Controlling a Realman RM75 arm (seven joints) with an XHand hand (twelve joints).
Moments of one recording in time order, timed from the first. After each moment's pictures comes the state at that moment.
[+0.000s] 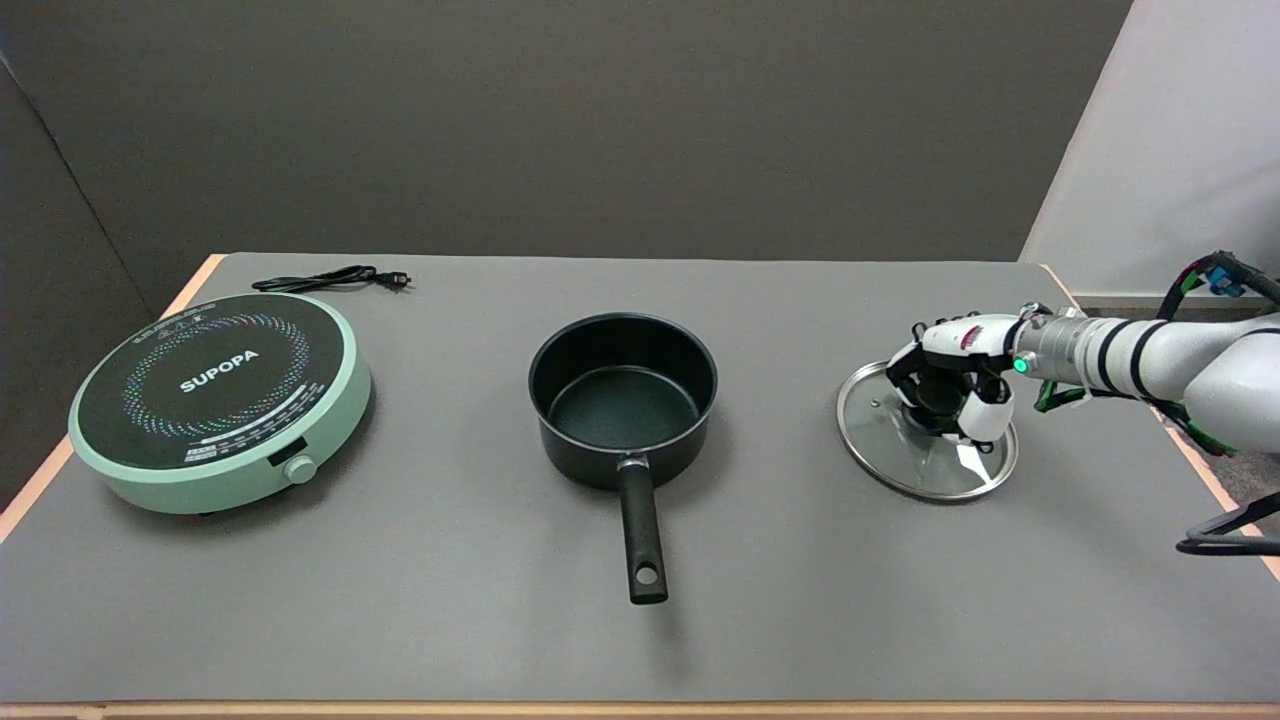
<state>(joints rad) 0.20 -0.22 0.98 -1.51 -2.15 -0.24 0.41</state>
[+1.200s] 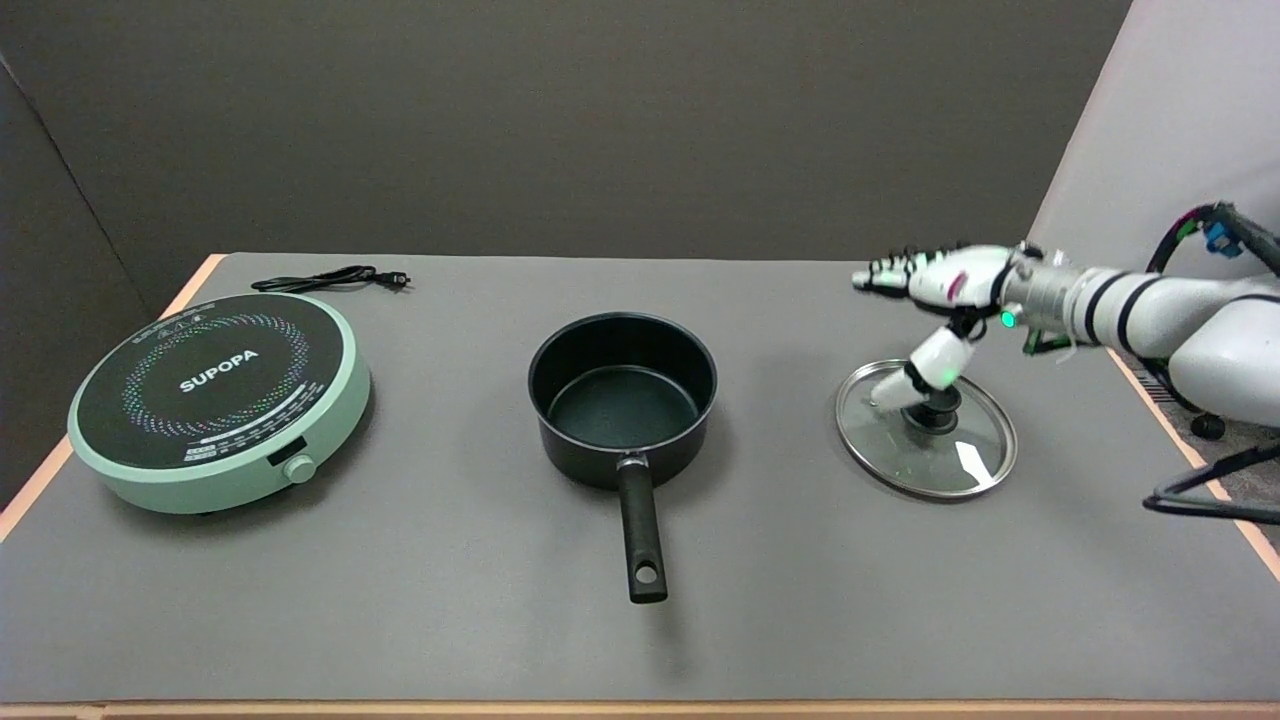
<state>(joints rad) 0.23 -0.28 1.11 -1.55 -2.32 -0.27 0.32</state>
